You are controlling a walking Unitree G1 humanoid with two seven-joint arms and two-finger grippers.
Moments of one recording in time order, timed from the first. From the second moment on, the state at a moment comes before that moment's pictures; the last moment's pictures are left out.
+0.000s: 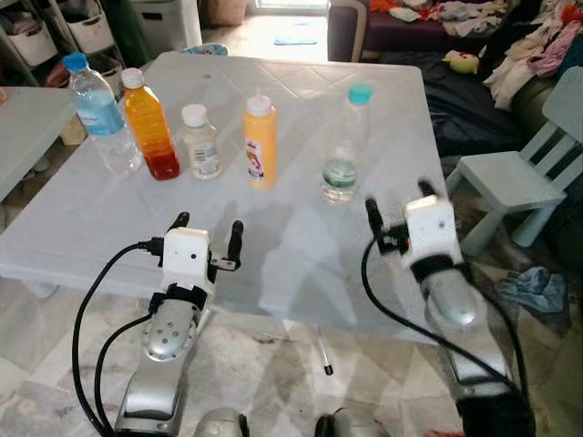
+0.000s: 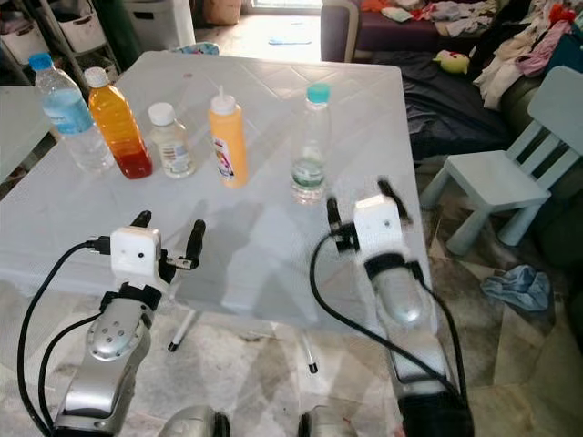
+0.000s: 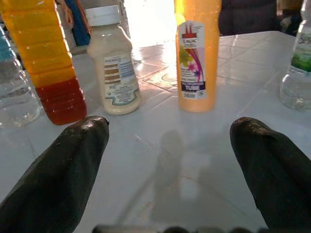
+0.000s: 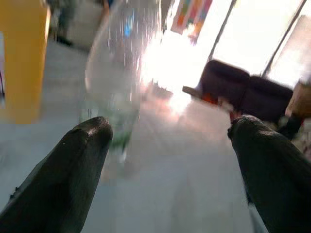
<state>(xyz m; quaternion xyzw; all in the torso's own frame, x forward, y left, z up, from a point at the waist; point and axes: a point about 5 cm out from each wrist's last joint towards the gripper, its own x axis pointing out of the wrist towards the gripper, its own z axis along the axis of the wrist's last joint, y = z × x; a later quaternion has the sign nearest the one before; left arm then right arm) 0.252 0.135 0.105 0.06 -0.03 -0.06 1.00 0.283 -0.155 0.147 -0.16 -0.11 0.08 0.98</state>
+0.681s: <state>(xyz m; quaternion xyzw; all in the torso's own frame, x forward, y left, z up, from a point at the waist) 0.252 0.131 0.105 0.07 -0.04 -0.07 0.99 0.343 -0.138 0.232 -0.10 -0.19 0.14 0.97</state>
